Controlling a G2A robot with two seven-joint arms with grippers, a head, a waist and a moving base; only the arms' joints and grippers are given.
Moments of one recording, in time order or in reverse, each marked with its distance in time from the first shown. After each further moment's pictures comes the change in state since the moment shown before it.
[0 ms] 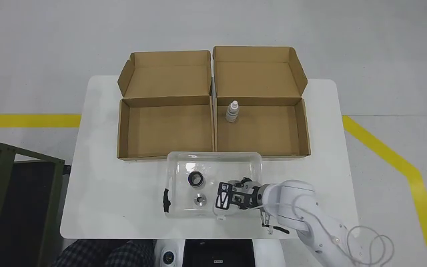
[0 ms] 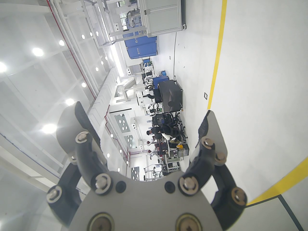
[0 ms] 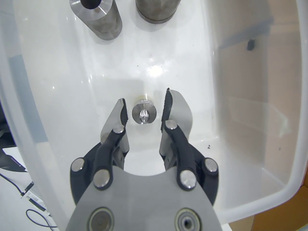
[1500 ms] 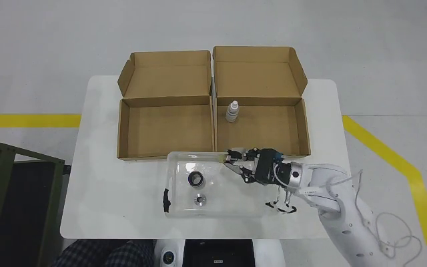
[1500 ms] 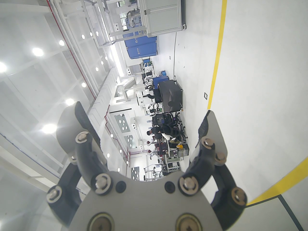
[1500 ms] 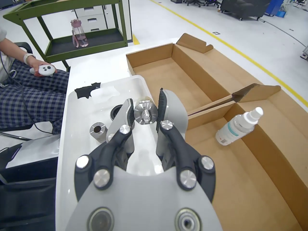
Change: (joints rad) left arm 0.000 0.000 0.000 0.000 0.000 0.000 0.000; right arm -0.013 0.035 0.257 0.080 0.224 -0.090 -0.807
